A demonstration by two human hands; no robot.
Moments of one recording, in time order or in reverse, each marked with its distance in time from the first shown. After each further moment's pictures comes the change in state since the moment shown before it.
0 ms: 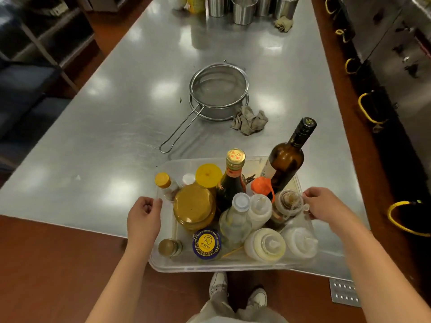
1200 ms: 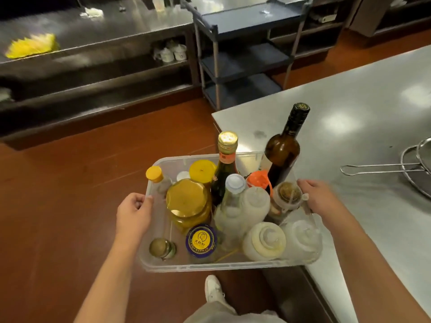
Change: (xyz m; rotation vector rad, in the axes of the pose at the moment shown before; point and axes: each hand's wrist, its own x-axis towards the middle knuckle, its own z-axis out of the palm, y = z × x) left_hand -0.208 -0.149 -0.252 -0.145 0.845 -0.550; right_hand -0.146 -0.203 0.240 -0.301 -0.518 -0.743
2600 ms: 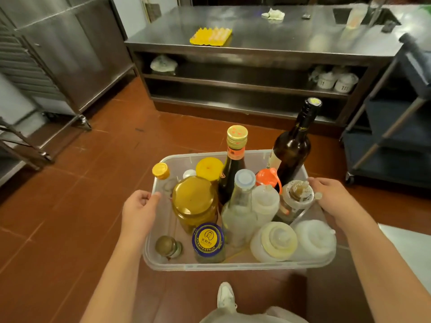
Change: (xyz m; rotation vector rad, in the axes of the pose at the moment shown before) left_hand 0.274 -0.051 -0.183 -0.142 0.574 -0.343; right_hand 0.156 -0.403 0.328 -0.247 -0.513 -0.394
